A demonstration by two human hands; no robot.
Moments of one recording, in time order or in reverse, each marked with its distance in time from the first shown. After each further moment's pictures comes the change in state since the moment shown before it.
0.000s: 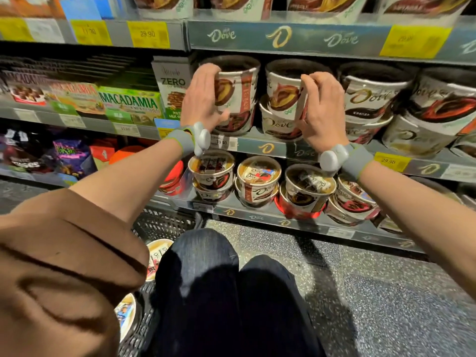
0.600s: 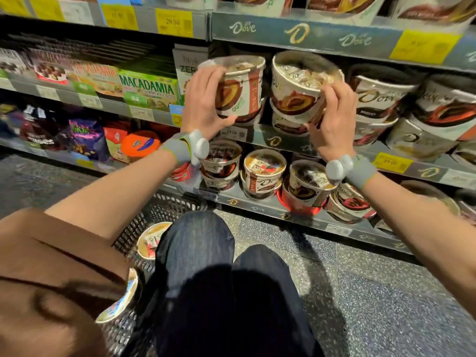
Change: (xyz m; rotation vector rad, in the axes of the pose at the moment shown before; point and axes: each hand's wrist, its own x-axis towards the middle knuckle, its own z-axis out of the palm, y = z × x) left_hand -0.047 0.008 -0.036 -0.009 0.147 0.045; right_hand -0.025 -0.014 -0.015 0.154 0.274 -0.037
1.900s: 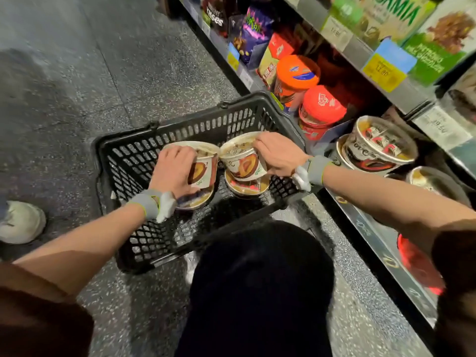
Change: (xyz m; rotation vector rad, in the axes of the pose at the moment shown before) left_hand -0.394 -0.079 -0.148 0.554 -0.687 -0.850; right_hand -0.111 -0.335 0.207 0.695 -0.955 -1.221
